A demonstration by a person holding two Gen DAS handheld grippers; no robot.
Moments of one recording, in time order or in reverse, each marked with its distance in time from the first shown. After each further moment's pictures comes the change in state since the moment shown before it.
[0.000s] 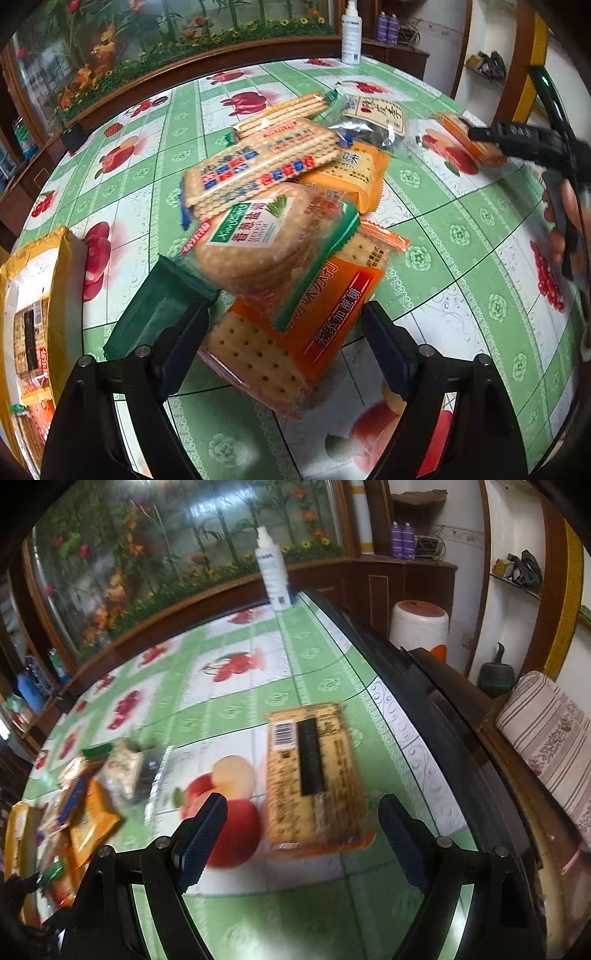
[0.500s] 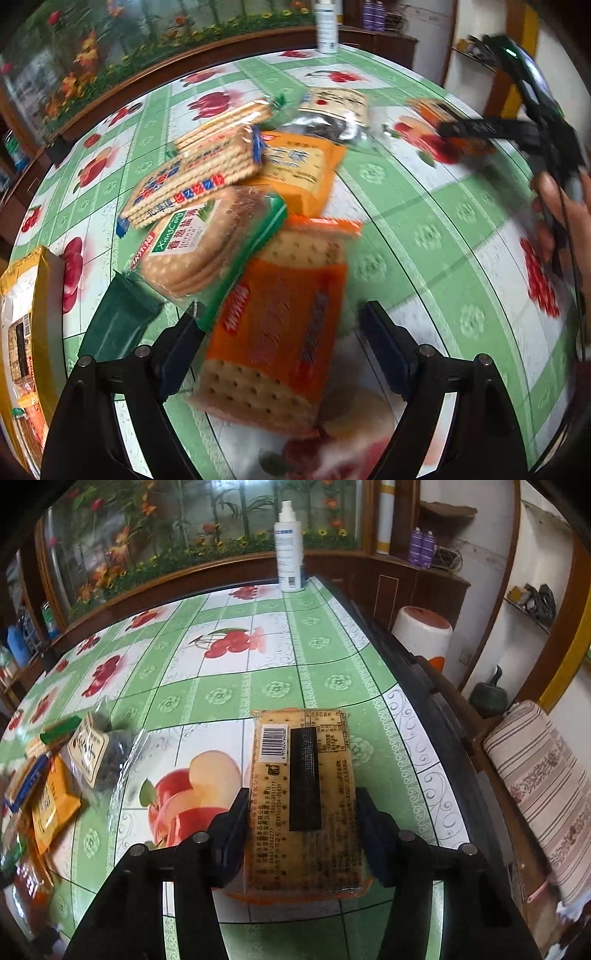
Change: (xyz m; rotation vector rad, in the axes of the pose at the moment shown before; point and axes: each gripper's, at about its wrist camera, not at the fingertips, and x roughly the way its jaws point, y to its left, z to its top) left arm 0.004 -0.037 0.014 0.018 0.031 -0.003; right arm 0.020 0.020 0.003 -0.156 0.037 -0.076
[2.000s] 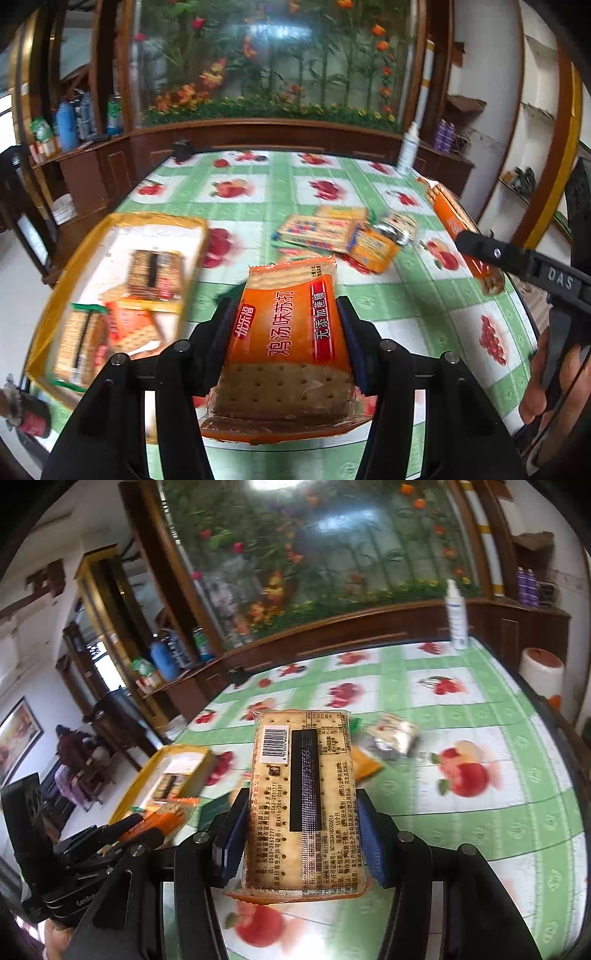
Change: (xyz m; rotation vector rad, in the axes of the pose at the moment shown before) left arm -0.143 0.080 -0.082 -0.369 -0.340 0.108; right arm -0.178 0.127 -0.065 -0.105 -0.183 0.580
